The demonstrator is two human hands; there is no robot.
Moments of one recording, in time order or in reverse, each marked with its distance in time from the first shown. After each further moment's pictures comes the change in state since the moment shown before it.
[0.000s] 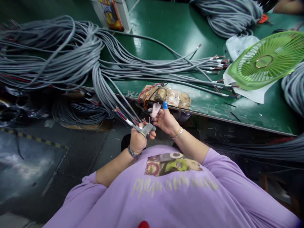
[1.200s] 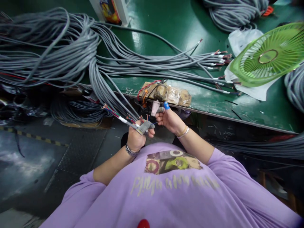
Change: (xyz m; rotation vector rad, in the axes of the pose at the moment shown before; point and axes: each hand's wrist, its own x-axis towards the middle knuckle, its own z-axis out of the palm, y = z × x) left_hand 0.002 0.002 -0.003 -0.058 -0.029 0.006; right_hand -0.010 -0.008 -0.018 -0.169 0.049 0.032
